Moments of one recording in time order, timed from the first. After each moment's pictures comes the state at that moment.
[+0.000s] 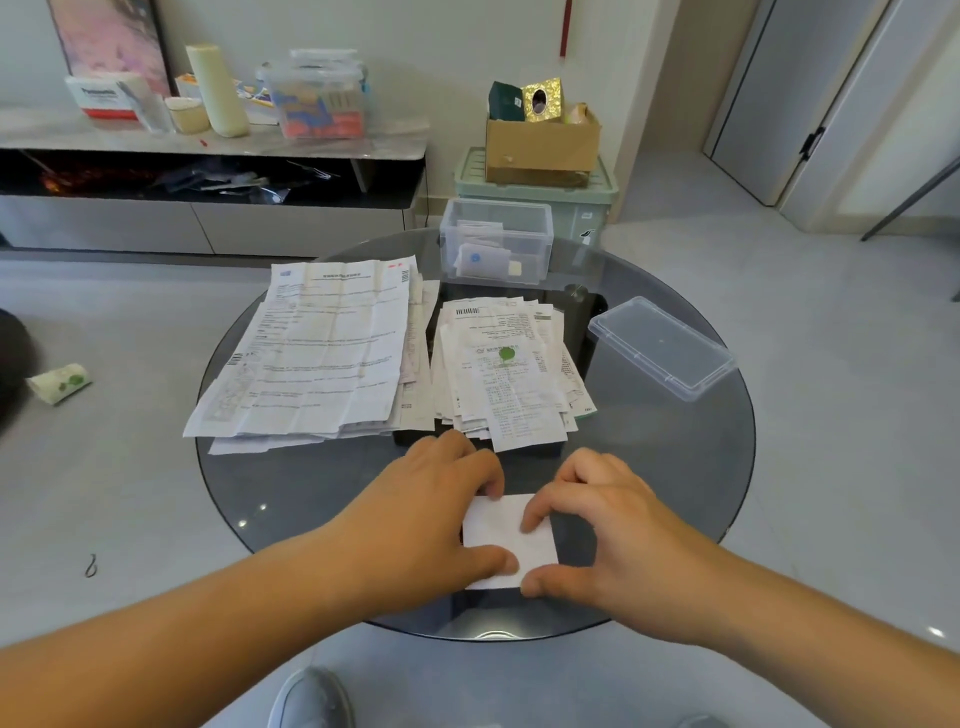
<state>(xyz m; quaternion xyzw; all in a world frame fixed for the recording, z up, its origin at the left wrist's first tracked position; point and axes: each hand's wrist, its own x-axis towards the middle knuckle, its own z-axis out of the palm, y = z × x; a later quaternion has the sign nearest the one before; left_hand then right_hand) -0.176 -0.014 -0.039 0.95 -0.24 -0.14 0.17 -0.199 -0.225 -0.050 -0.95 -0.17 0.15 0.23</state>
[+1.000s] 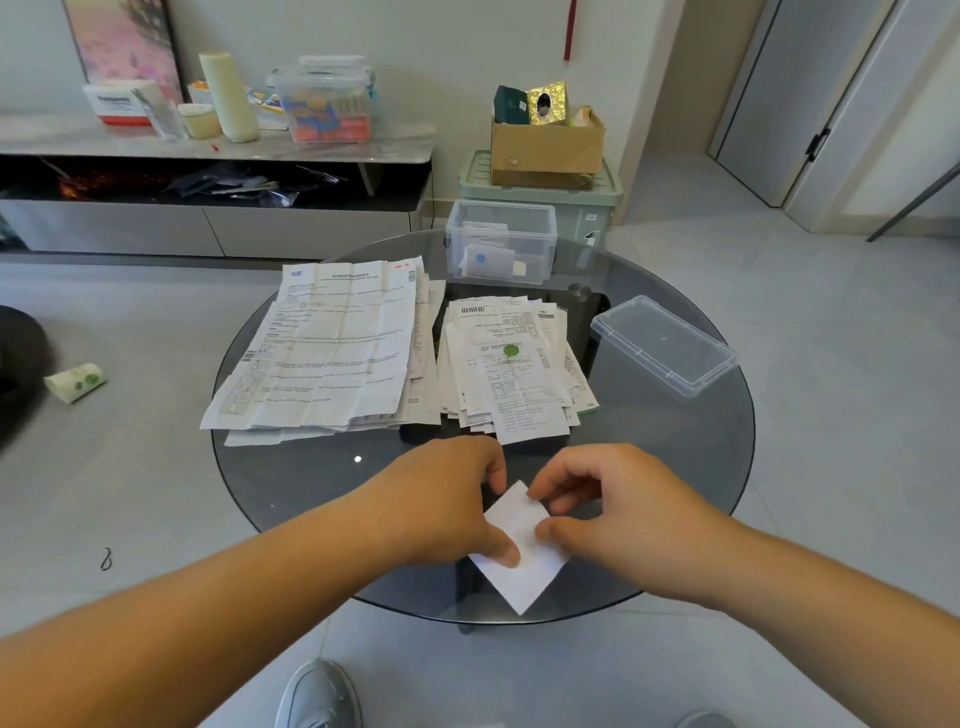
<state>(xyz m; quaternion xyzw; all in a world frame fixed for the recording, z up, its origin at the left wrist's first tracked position) -0.169 -0.029 -0.028 0.94 -0.16 -0.22 0.21 -0.197 -0.218 -0.035 -0.90 -0.07 0.15 0.39</state>
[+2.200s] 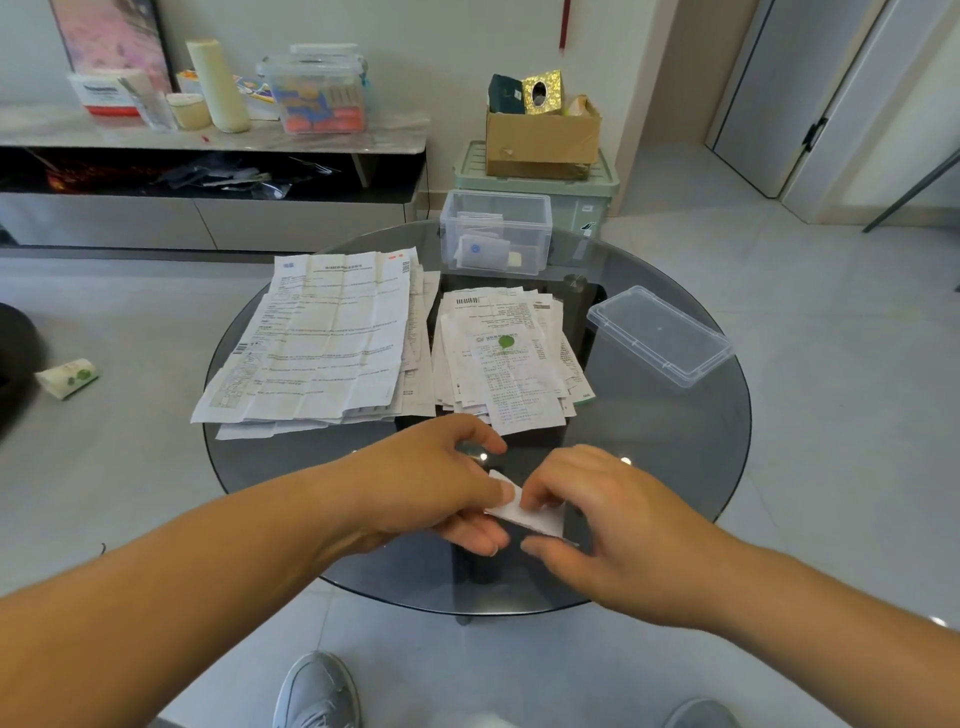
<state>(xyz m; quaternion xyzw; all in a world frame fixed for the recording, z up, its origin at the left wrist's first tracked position) -0.172 -0.022 -0.016 0.76 0.01 -0.36 0.55 -0.207 -0.225 -0.047 -0.93 -0.29 0.03 0.22</state>
